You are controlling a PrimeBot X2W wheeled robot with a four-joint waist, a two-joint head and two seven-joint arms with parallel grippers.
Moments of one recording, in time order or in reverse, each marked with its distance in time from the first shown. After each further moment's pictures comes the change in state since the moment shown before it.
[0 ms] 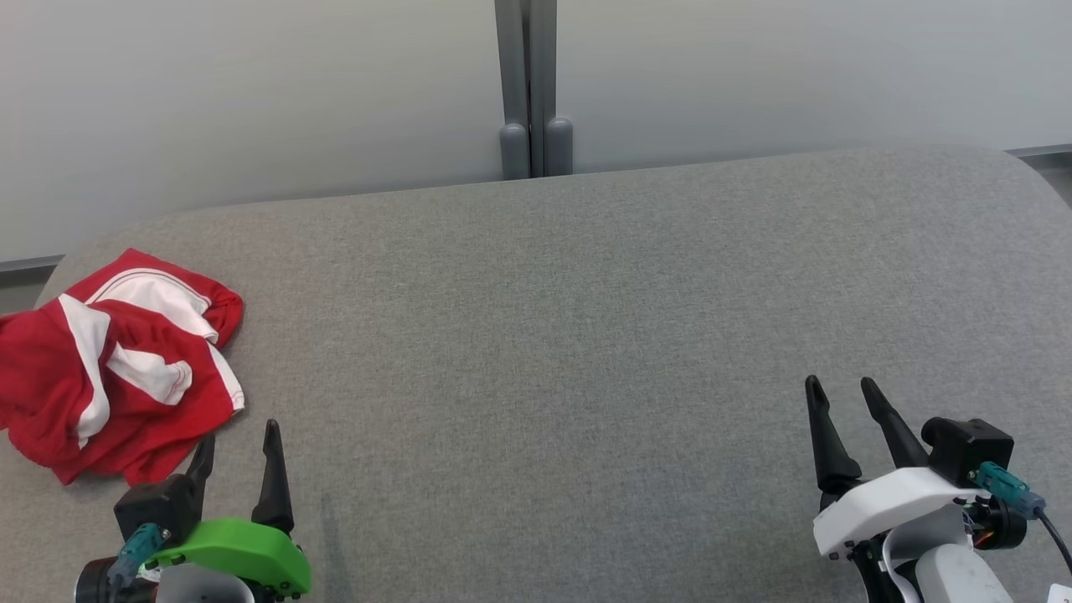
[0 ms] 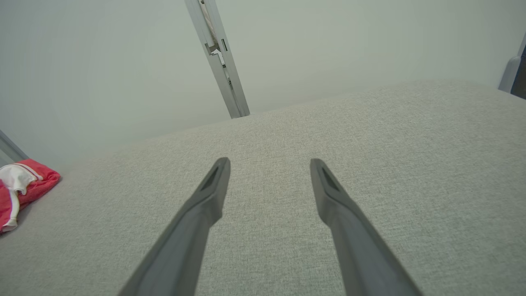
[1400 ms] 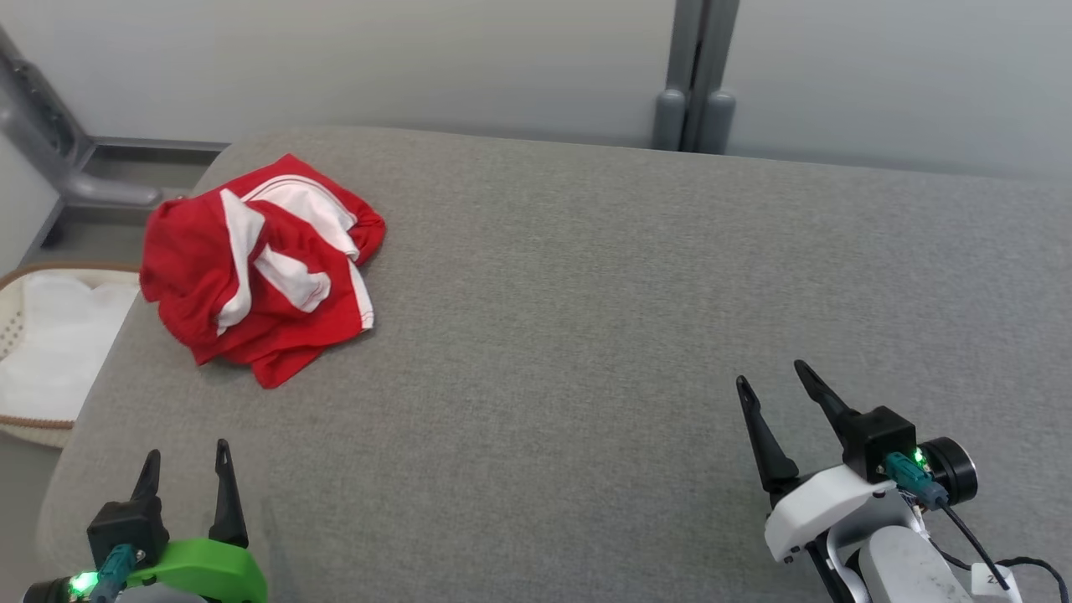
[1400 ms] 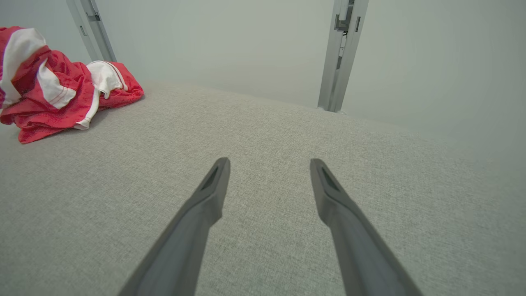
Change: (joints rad) left arm 0.000 -0.029 0.173 0.075 0.258 -0.031 -0.069; right arm -0.061 -0.002 0.110 0.069 -0.265 0.001 -0.071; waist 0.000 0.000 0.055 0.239
